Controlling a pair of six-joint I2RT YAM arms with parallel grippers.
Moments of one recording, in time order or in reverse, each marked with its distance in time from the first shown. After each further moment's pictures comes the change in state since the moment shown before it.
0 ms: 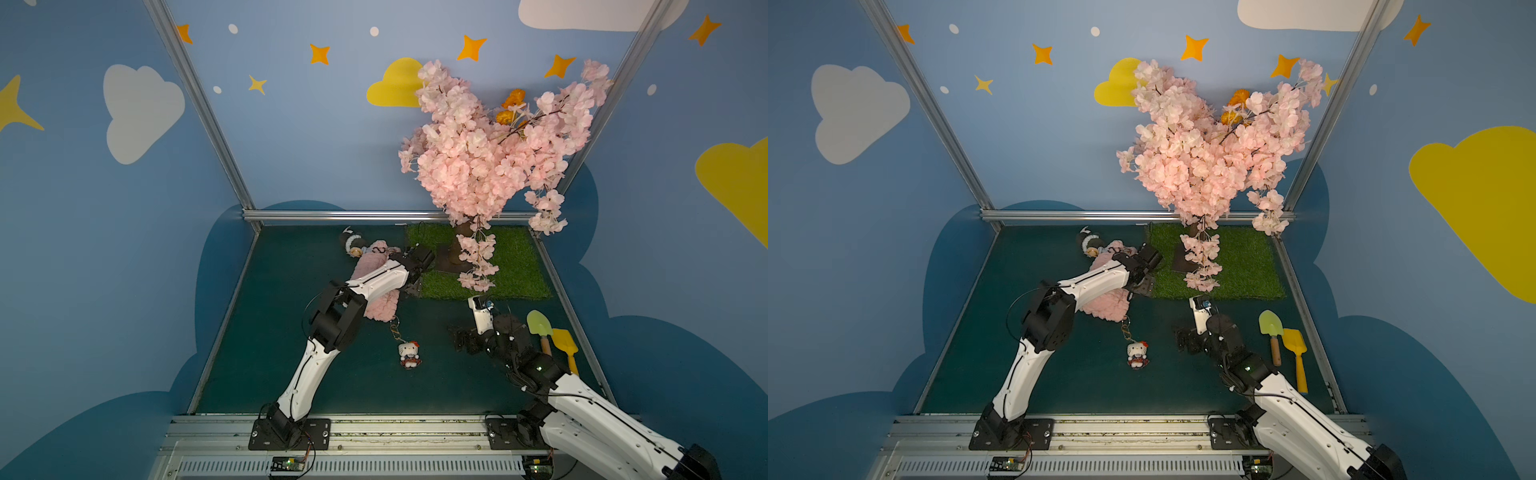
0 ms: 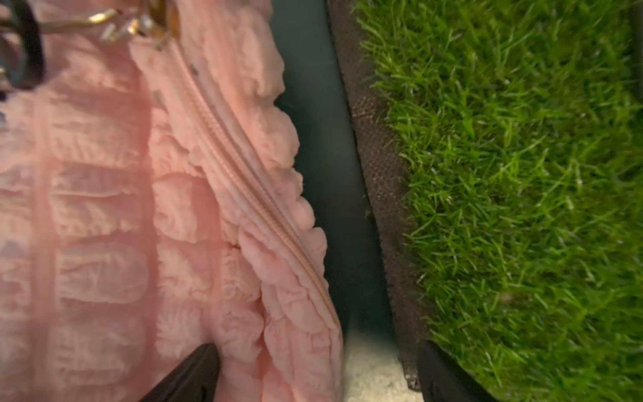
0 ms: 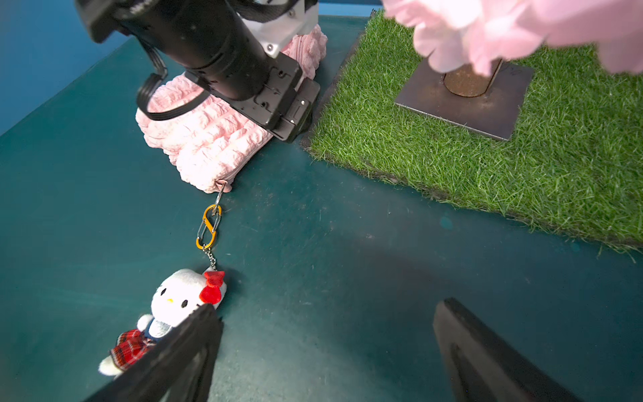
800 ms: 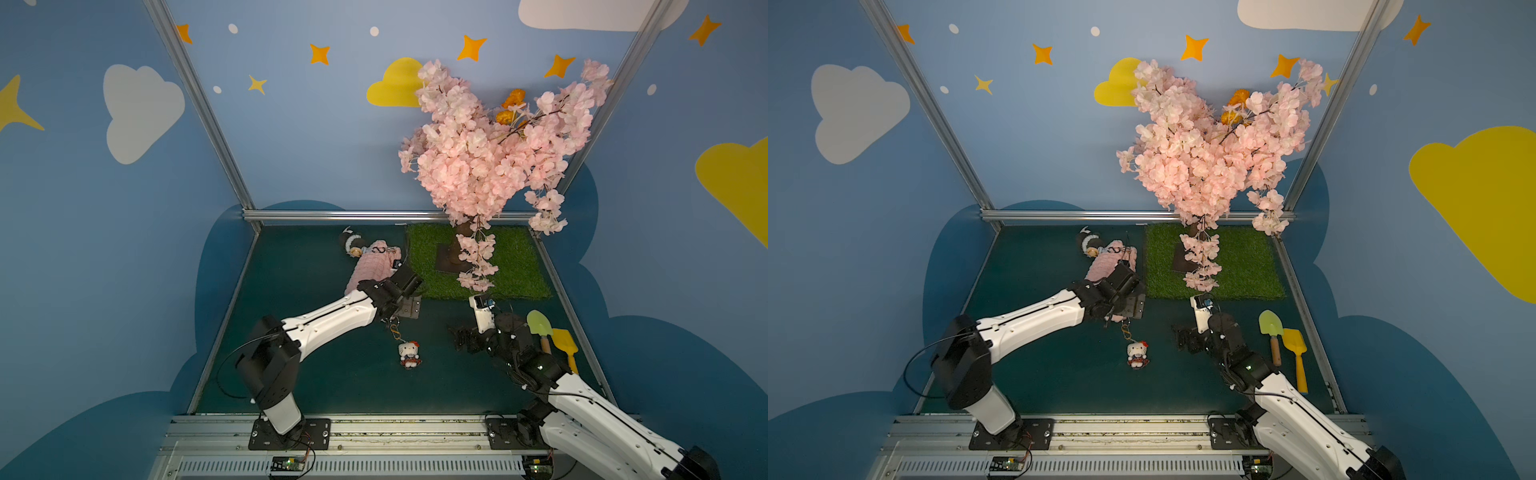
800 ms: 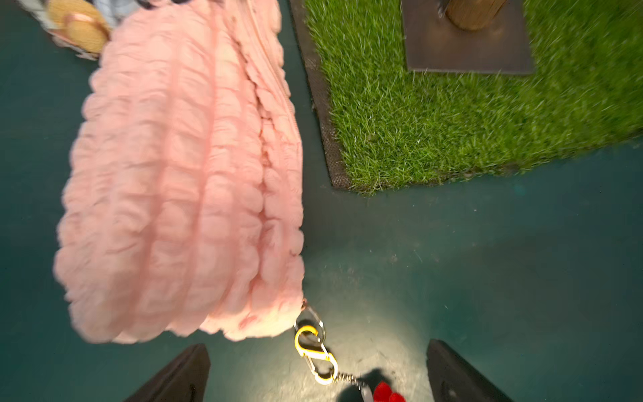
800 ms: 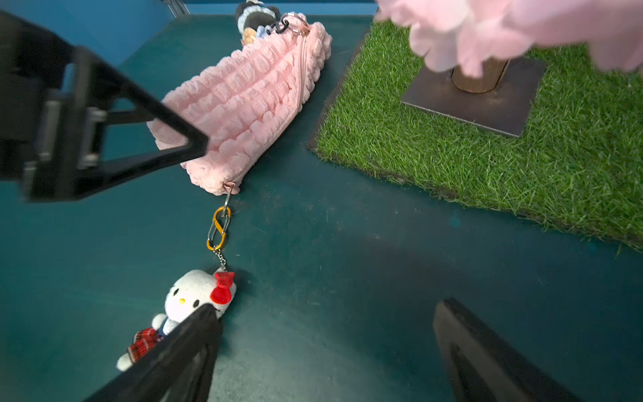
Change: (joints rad) left arm -0.124 -0.635 -0.634 0.203 0.112 -0.153; right arm -0.022 0.003 0.005 -0.003 -0.047 0.020
